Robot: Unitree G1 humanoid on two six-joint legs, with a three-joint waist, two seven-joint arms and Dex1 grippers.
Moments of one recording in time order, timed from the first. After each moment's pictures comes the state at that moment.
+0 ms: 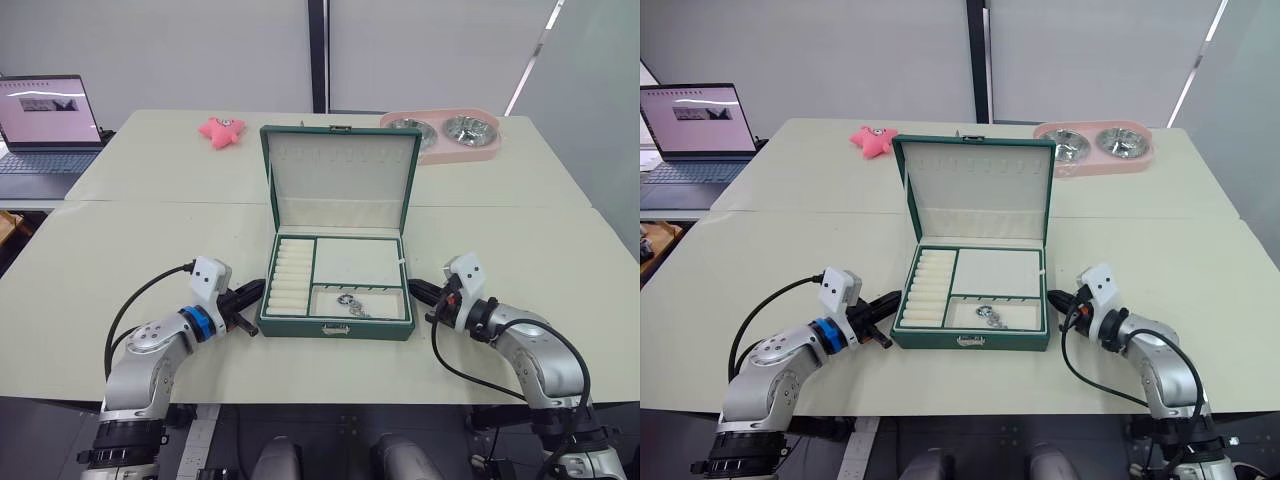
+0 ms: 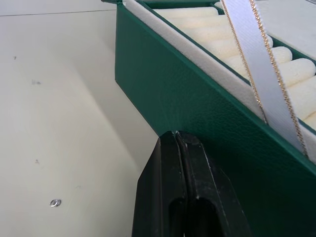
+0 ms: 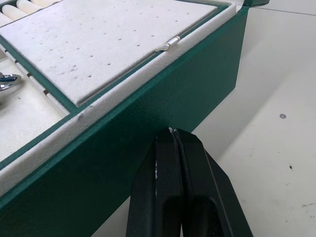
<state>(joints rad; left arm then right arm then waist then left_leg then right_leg) -0.16 0.45 0.17 -0.01 -0.36 0.38 -0.80 -0.23 -0.38 -0.03 -0.13 0.27 0.52 0.75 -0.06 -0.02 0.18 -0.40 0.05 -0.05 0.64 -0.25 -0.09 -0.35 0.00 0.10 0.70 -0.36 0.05</state>
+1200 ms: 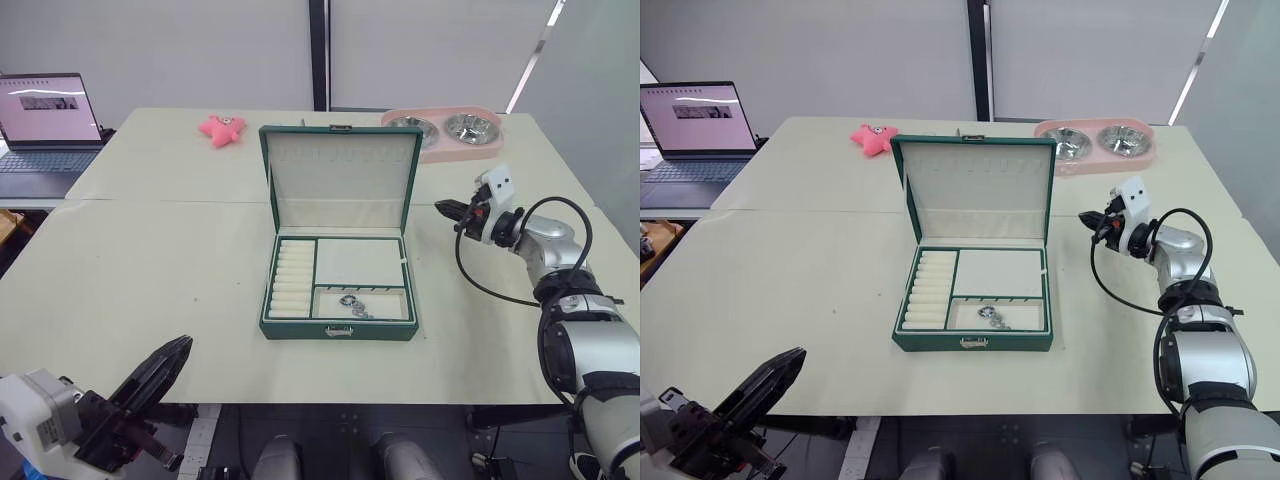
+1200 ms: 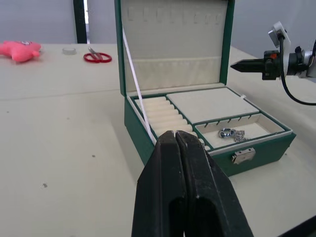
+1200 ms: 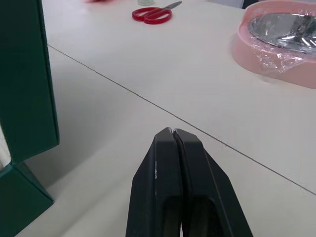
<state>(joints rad) 0.86 0.33 0.67 -0.98 -0.88 0.23 -0.65 -1.06 -0.52 -0.06 1.14 0.14 -0.02 0.93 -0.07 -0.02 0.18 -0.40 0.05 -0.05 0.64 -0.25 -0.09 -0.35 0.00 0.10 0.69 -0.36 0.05</state>
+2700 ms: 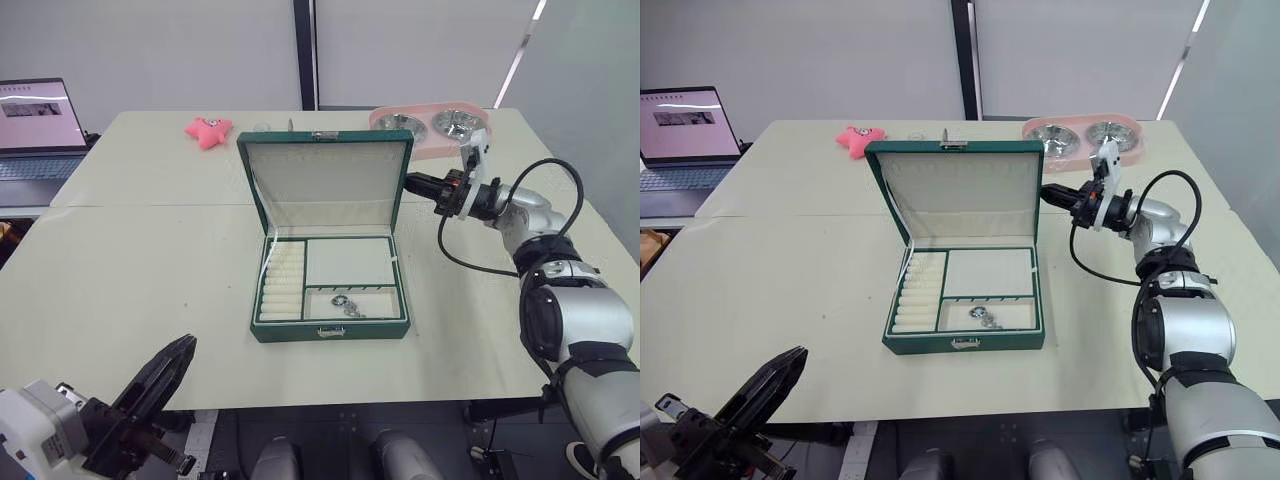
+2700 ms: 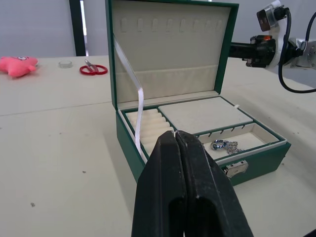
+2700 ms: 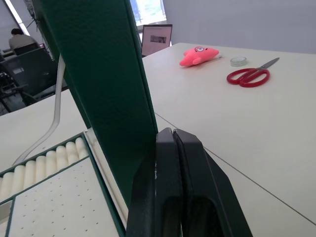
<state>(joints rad) 0.96 0.37 0.53 -1.01 -0.82 0.05 -0.55 -1.21 -0.43 -0.17 1.16 0.22 0.16 1.30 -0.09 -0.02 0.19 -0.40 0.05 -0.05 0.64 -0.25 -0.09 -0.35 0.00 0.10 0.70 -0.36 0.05</state>
